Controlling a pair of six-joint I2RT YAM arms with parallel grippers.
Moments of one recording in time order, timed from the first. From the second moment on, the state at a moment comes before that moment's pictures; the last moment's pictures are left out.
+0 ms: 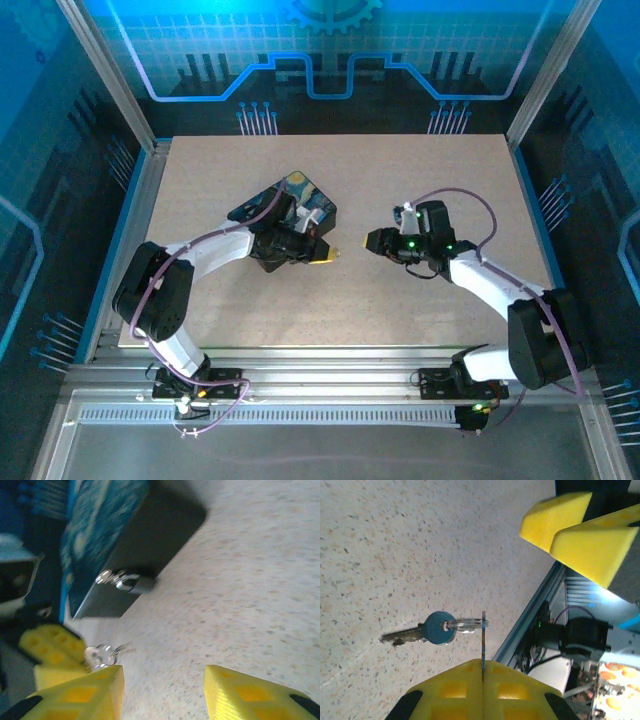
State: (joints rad) left arm -0.46 1.68 1.06 -0.36 0.87 -0.48; right arm 0.29 1.36 0.72 -0.10 -0.67 0.60
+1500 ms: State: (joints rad) left arm -0.43 1.70 1.14 -0.53 1.08 -0.27; right arm 0.37 1.65 0.91 0.00 -1.21 0.27
